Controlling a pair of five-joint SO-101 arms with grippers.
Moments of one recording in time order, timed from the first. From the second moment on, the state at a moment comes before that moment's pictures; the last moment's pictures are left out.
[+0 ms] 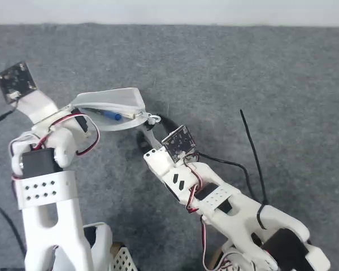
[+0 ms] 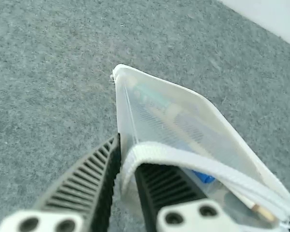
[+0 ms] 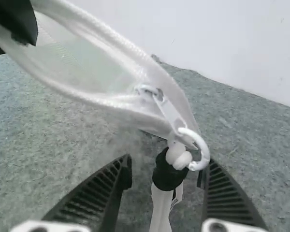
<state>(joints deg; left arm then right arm) -18.1 -44.8 39.1 64.7 23.6 -43.8 -18.8 74.0 -34.4 0.1</state>
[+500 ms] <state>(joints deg) -18.3 -44.8 39.7 63.8 23.6 -43.4 -18.8 74.0 -34.4 0.1</state>
